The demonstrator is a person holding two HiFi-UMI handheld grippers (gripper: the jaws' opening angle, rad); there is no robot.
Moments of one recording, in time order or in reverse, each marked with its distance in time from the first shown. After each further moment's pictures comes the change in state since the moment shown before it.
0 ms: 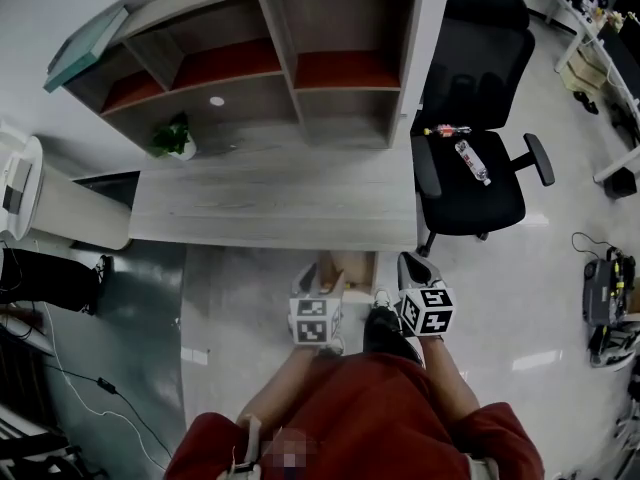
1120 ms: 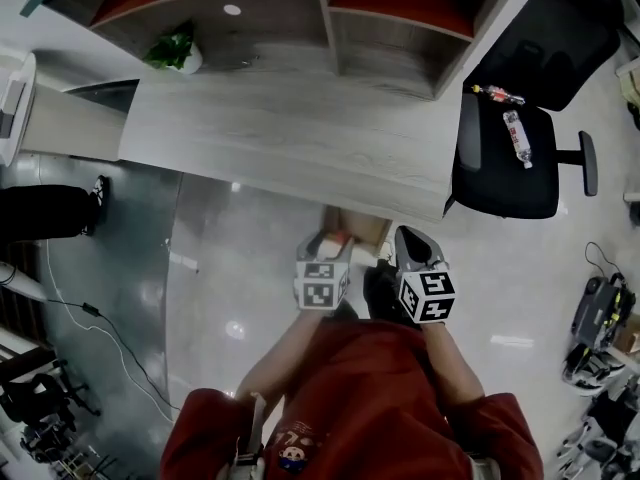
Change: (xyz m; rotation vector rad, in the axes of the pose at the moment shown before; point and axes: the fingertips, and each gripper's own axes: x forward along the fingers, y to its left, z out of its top) left arm 0.086 0.035 -0.084 -0.194 0.158 0.106; right arm 0.087 0.011 -0.050 -0.090 0.159 0.206
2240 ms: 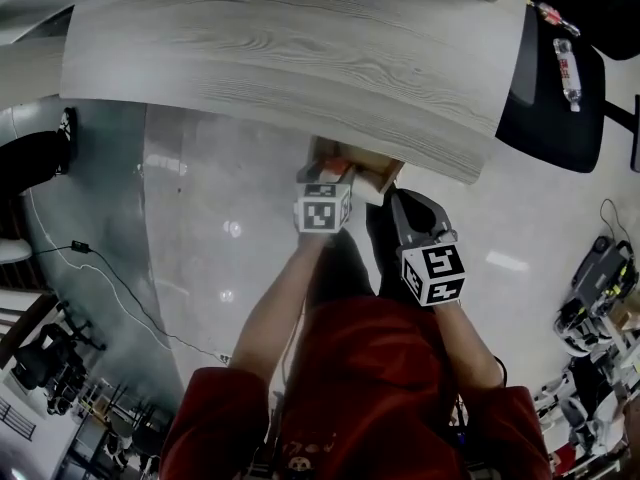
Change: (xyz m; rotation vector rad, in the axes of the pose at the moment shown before) left arm 0.181 0.054 -0.132 -0.126 0.208 0.003; right arm 0.083 -0.023 -0.136 -0.031 0.237 0.139
